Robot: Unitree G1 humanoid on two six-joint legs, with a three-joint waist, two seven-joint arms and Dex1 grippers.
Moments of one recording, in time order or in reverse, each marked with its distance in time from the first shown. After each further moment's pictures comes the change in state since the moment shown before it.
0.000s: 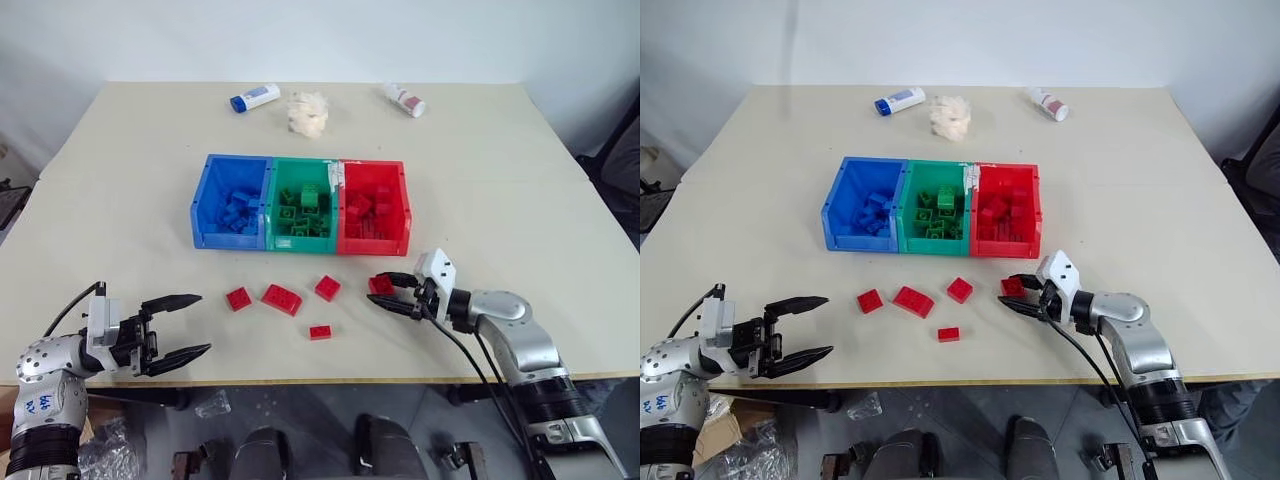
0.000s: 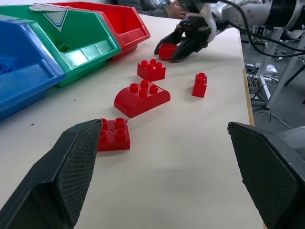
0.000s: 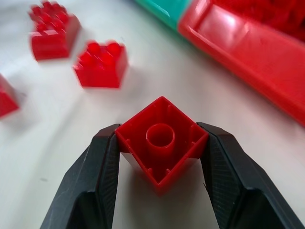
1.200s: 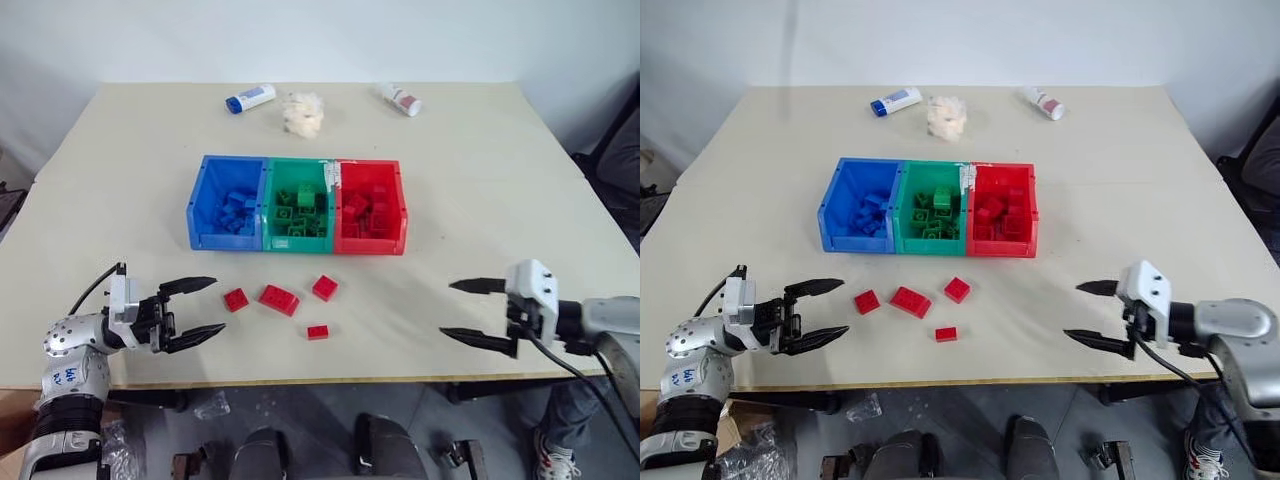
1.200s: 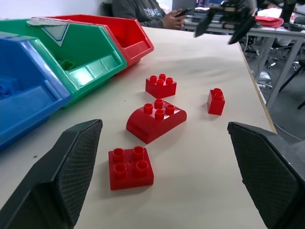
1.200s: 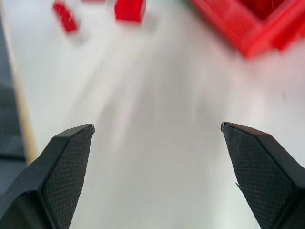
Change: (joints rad) left arm -0.161 -0.028 -0.066 0.134 0.021 -0.023 -0.002; right arm 0.317 -0.417 -0.291 -0.204 0.138 0.035 0.254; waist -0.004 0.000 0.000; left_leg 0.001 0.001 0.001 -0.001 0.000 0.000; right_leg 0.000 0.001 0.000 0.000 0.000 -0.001
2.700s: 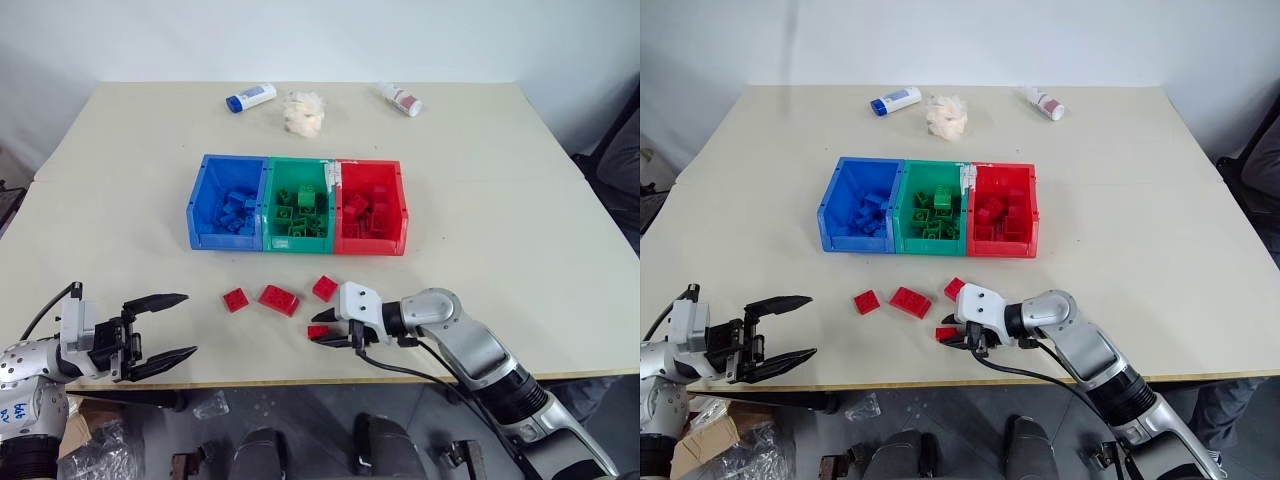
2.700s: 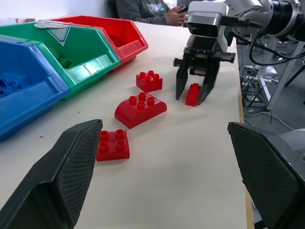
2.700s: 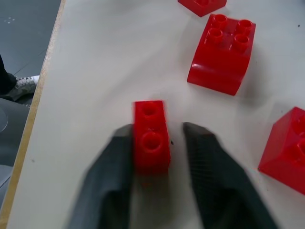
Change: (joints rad) left arm 0.229 0.084 0.107 -0.213 -0.097 0.051 0.001; right arm -0.429 0.456 0.686 0.034 -0.317 0.082 -0.207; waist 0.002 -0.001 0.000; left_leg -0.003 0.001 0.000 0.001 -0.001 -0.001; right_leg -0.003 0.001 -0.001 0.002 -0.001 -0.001
